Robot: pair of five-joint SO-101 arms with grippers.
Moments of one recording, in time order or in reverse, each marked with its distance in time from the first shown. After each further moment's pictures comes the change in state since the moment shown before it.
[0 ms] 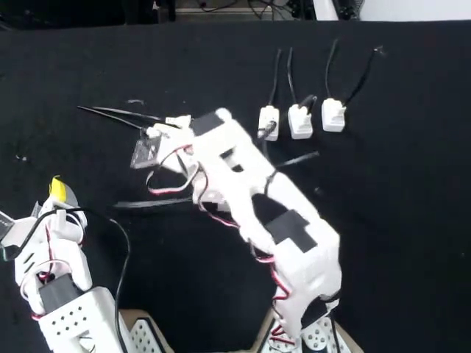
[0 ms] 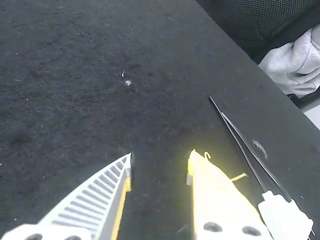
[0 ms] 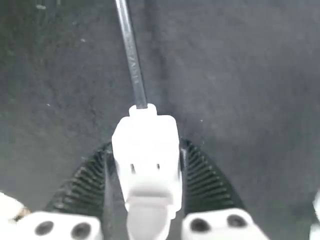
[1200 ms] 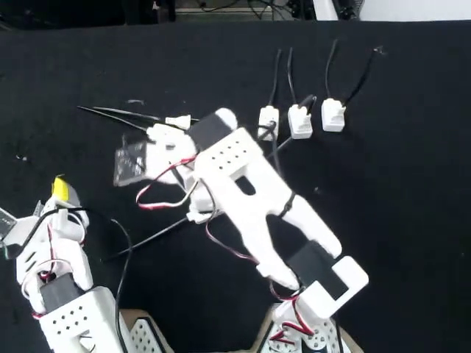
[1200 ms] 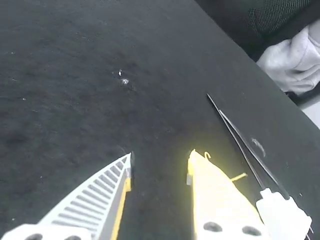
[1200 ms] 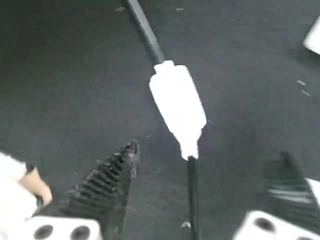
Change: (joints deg) left arm 0.5 0.0 0.0 0.0 -0.1; right arm -6.4 -14.4 6.5 6.4 14.2
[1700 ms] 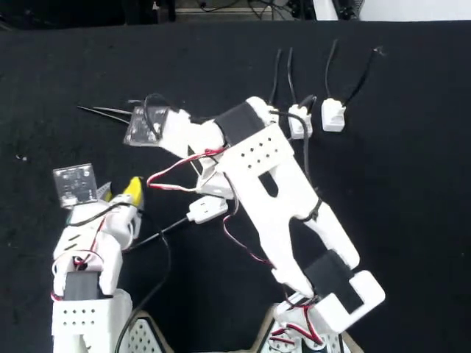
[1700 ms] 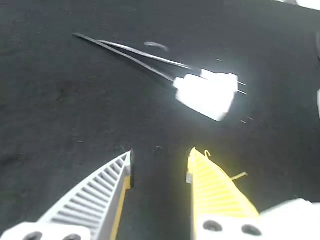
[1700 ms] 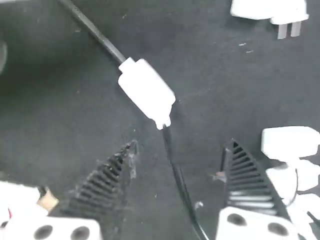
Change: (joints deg) left arm 26.1 0.0 0.0 2.8 -20.0; right arm 4.7 -4.9 -6.3 2.9 -12.9
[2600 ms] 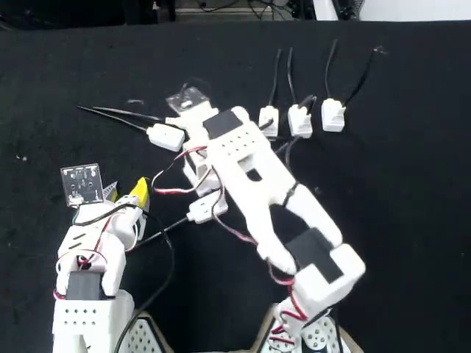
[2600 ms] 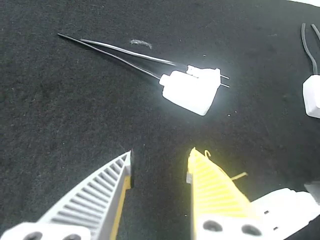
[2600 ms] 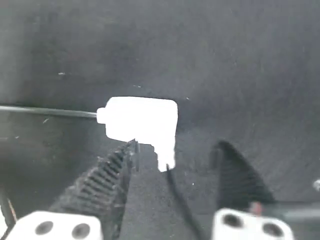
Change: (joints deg) left arm 3.5 0.0 0.0 0.0 0.0; right arm 1.1 7.8 8.9 -14.2 -45.8
